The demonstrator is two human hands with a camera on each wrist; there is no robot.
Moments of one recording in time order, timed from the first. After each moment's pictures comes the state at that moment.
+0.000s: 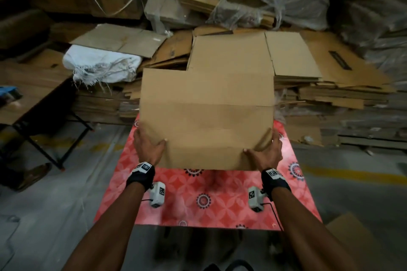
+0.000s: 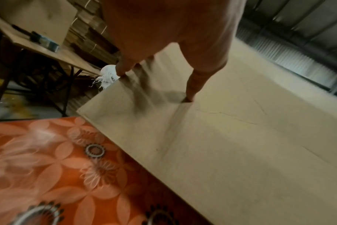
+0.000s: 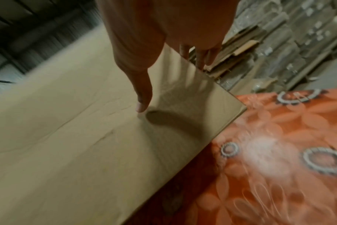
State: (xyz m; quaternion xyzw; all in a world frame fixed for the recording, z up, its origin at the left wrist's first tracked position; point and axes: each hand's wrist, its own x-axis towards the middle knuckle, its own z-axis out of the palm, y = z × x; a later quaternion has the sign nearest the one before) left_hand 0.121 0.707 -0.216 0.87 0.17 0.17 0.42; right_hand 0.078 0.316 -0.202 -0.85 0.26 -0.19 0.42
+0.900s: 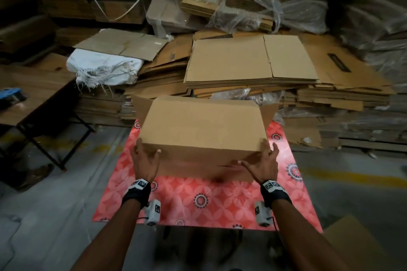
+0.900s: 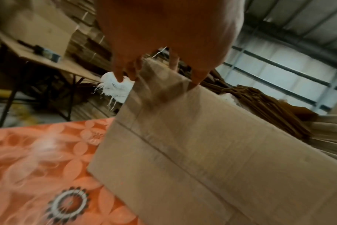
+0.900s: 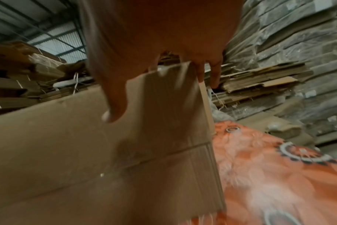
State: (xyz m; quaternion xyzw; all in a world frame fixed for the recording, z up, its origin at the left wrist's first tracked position) left_hand 0.069 0.704 -0.249 0.86 0.15 0.18 0.46; right_hand 0.051 0.299 -0.238 -0.94 0.16 -0.13 0.27
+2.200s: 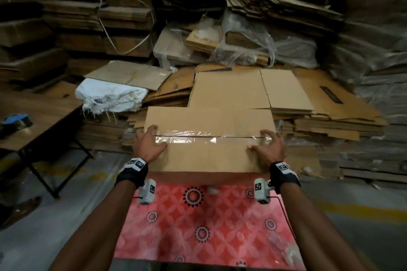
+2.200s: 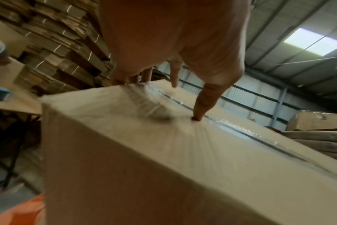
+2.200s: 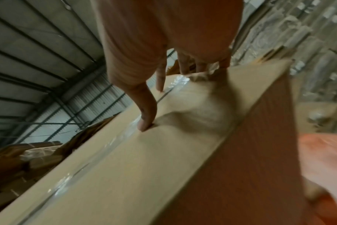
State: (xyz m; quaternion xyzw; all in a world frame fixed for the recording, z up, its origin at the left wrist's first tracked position) left_hand 0.150 0.716 -0.101 0.92 0.11 0.10 0.36; right_hand 0.137 0.295 -0.108 -0.87 0.19 -0.19 0.41
